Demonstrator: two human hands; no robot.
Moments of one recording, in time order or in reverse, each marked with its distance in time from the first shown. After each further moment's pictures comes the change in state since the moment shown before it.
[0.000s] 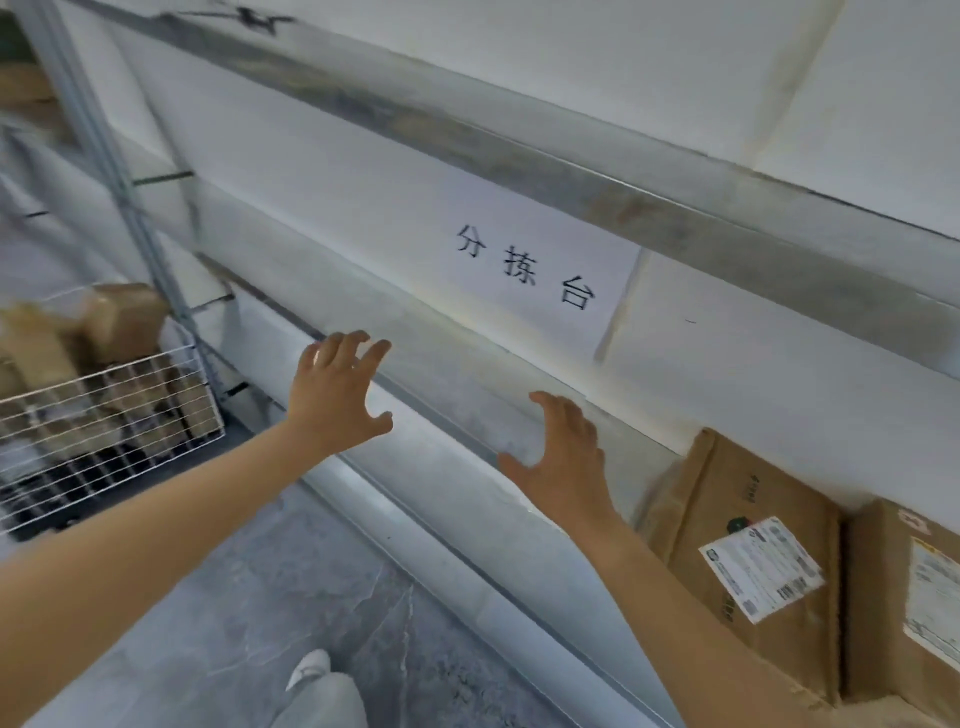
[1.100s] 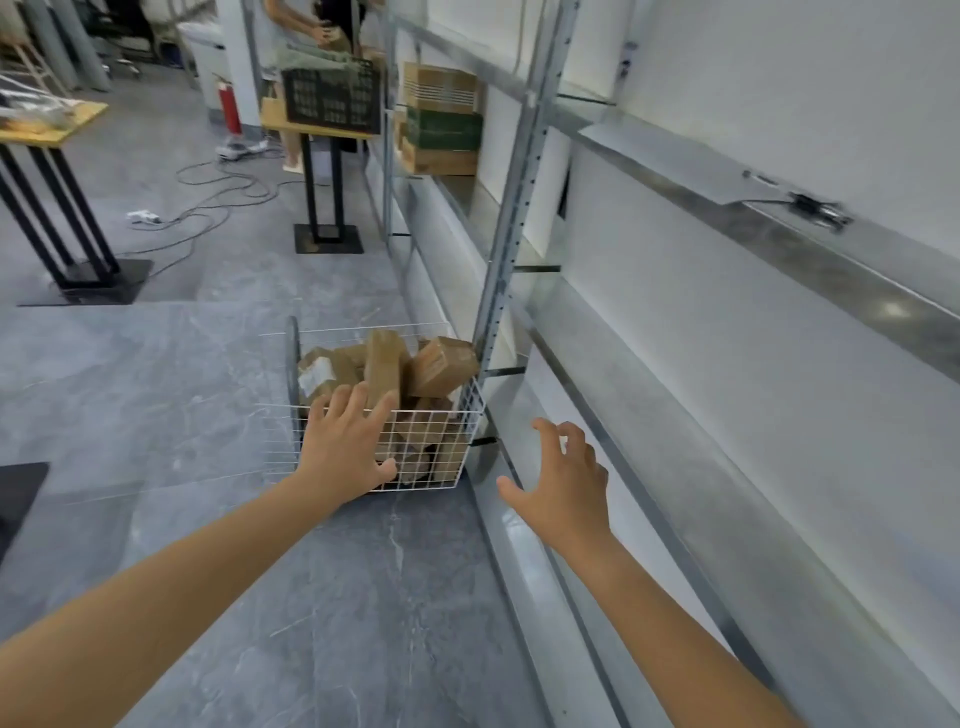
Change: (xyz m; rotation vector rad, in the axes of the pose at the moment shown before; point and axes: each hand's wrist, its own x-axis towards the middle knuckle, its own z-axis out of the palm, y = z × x) left_hand -0.063 -0.443 -0.039 0.244 -0.076 -0.615; right_hand 0.178 -0.399 0.262 -0.156 -0.283 -0.547
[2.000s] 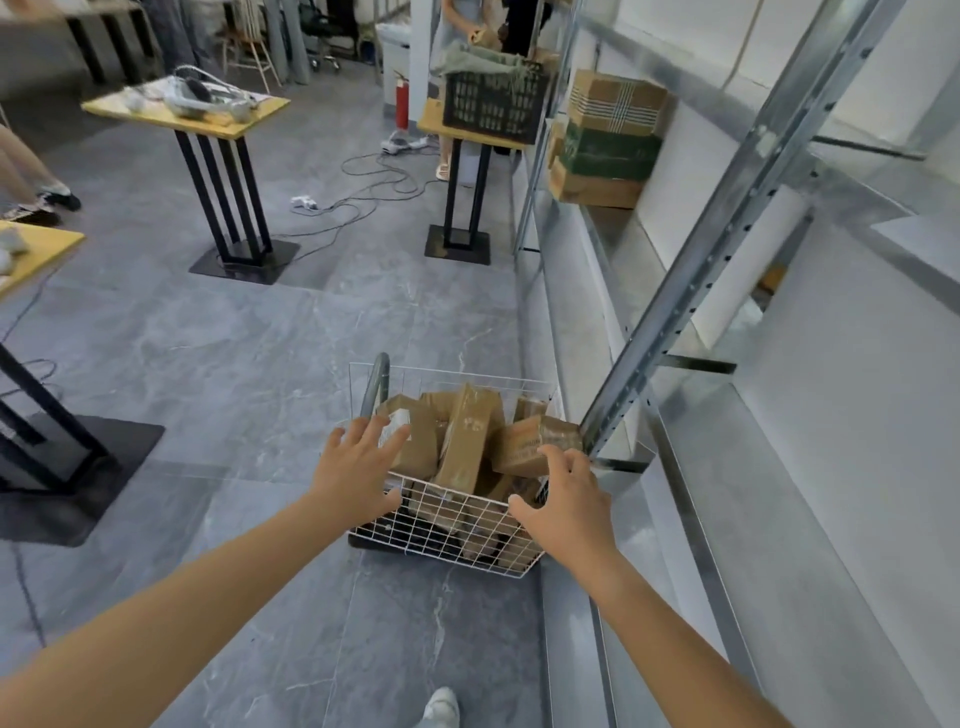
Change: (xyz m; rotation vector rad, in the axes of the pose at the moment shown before) left_hand 0.195 -0.116 0.081 0.057 -0.210 -0.257; right_hand 0.311 -0.057 0.094 0.021 -0.270 -0.230
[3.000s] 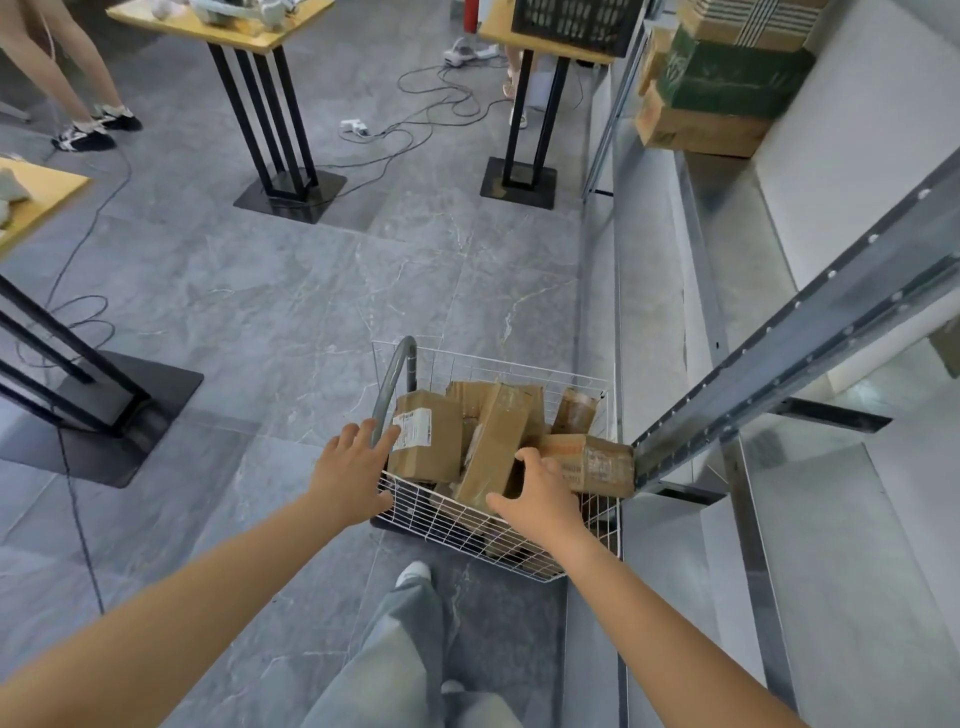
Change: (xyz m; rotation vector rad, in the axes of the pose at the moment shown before) left_hand 0.127 -0.037 0.067 -0.077 -0.314 -0.178; right_hand 0.187 -0.003 0.067 0.120 -0.418 0.011
